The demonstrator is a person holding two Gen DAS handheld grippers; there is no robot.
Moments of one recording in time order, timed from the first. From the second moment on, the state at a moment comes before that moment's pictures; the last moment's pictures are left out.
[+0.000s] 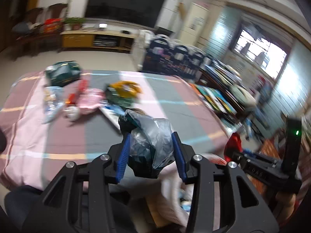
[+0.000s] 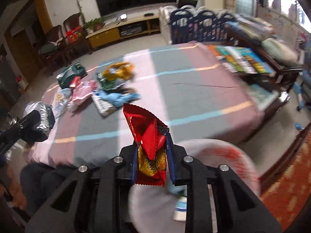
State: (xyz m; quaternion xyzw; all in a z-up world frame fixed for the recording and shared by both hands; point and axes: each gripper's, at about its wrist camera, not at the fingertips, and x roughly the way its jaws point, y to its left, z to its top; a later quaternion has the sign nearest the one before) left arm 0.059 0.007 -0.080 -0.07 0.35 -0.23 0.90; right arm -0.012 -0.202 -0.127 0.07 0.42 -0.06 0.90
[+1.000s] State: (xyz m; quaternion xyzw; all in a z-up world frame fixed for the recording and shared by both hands) left arm -0.019 -0.118 -0.124 0.07 0.41 -0.30 0.86; right arm -0.074 -0.291 -0.169 0.16 0.47 -0.07 0.86
